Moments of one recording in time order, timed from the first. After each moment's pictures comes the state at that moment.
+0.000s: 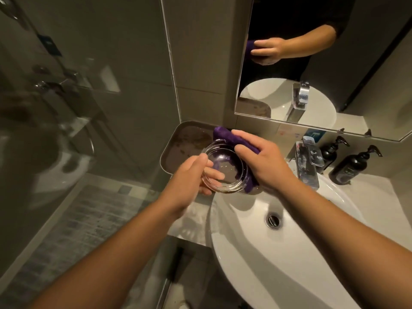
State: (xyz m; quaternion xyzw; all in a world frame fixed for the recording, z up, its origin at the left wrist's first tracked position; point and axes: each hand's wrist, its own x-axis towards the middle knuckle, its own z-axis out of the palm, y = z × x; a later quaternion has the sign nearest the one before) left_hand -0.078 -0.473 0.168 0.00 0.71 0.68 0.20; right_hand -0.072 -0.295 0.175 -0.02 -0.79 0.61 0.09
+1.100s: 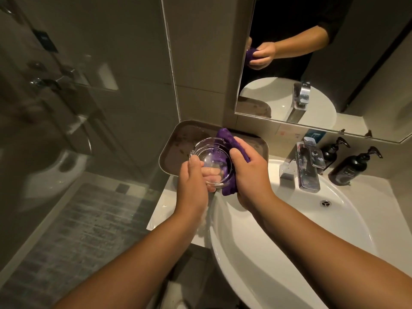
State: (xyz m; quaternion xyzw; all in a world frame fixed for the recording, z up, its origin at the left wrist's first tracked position) left_hand -0.076 -0.447 0.140 -0.12 0.66 0.74 0.06; right_hand -0.075 -0.338 0.147 -0.18 -0.64 0.74 0.12
